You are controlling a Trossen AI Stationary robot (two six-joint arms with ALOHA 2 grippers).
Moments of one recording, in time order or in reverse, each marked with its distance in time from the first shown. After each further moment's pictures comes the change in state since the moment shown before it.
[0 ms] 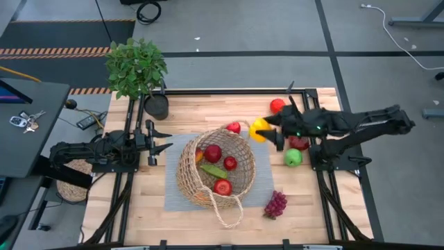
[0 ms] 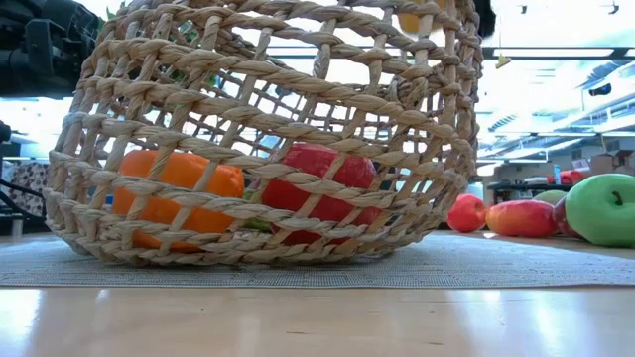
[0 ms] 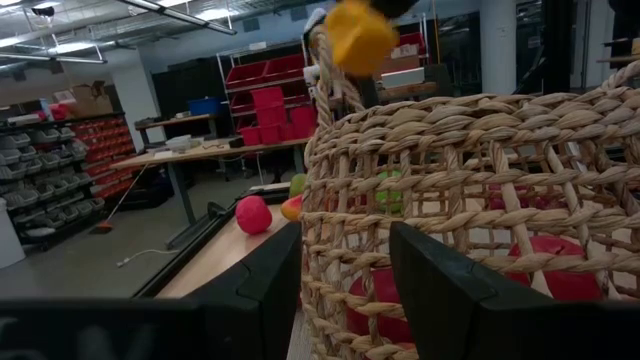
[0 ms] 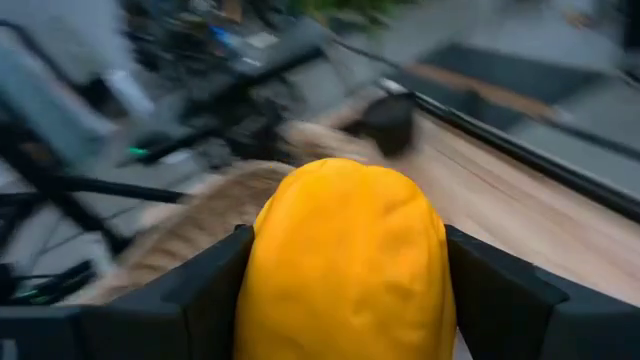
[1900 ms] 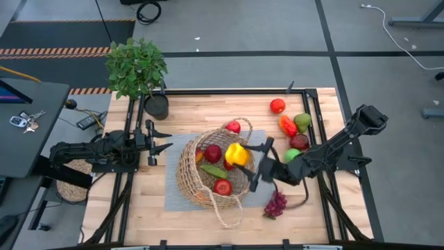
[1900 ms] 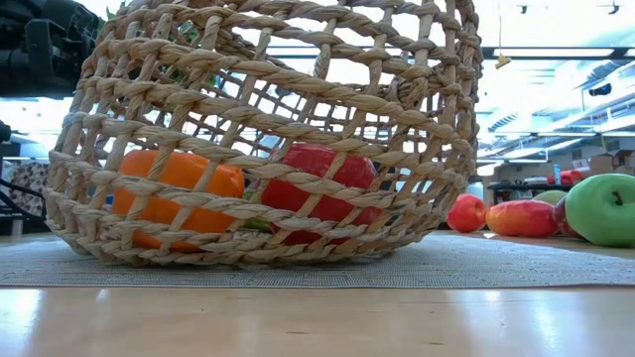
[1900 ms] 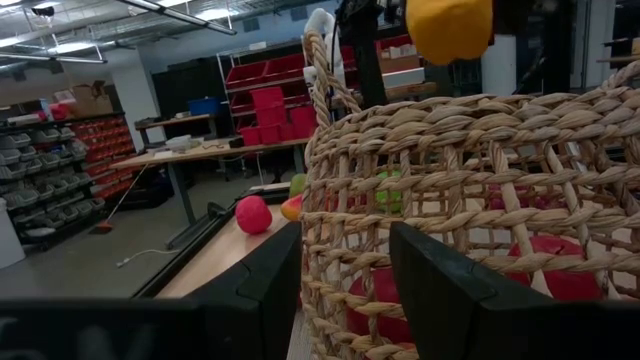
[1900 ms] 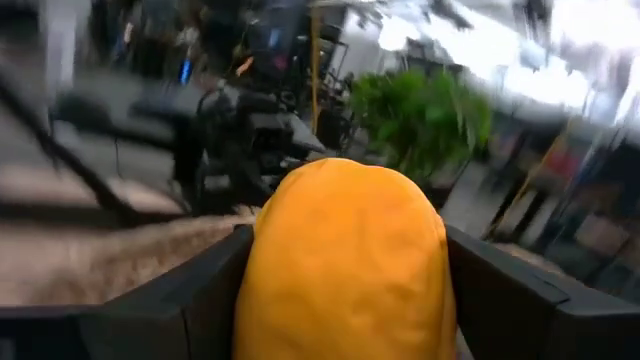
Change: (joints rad) left arm 0.000 0.000 0.000 0.000 0.000 0.000; right arm 0.391 0.511 0.000 0.834 0.562 -0.757
